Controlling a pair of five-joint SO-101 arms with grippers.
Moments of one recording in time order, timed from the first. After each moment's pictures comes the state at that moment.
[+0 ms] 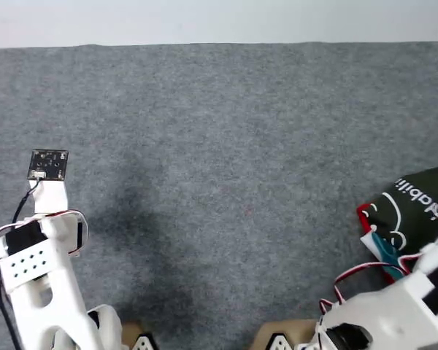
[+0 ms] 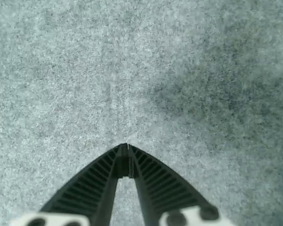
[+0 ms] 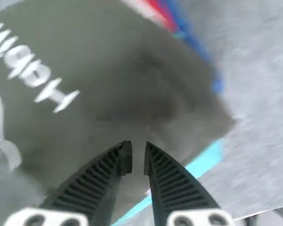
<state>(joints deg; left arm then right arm) -30.3 -41.8 56.4 68.4 -17.2 52.4 15.0 -28.7 95.8 44.6</state>
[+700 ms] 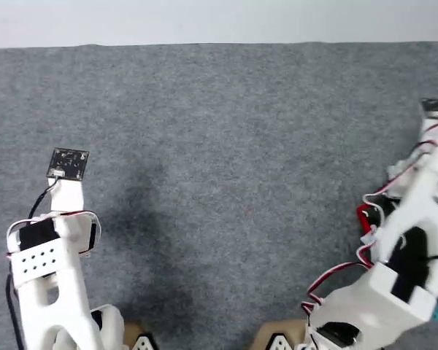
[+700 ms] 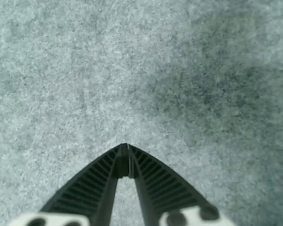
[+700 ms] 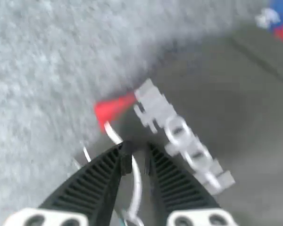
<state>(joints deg) -24.8 -41.9 58.0 68.4 -17.2 30.0 10.3 -2.1 78.2 25.0</state>
